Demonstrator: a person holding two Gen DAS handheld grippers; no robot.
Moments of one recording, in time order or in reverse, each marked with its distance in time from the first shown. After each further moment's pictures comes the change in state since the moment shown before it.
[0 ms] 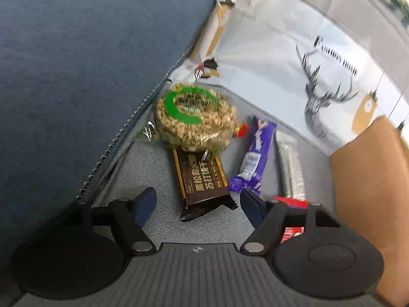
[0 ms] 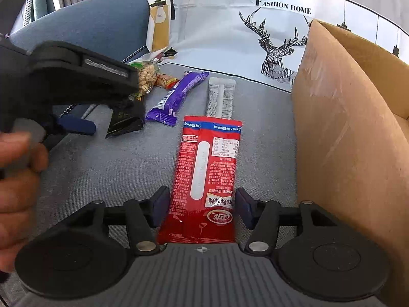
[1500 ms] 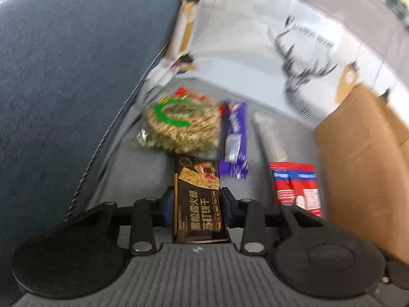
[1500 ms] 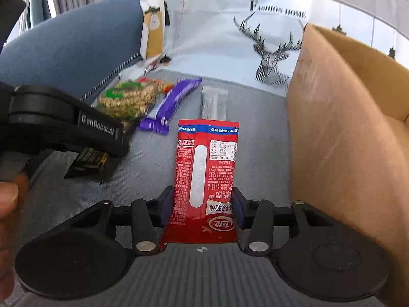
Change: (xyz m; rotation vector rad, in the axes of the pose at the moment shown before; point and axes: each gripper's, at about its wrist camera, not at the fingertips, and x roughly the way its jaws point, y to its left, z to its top) left arm -0.025 -0.011 -0.007 0.118 0.011 -0.060; right arm -0.009 -0.001 0.008 0.011 -0.061 -0.017
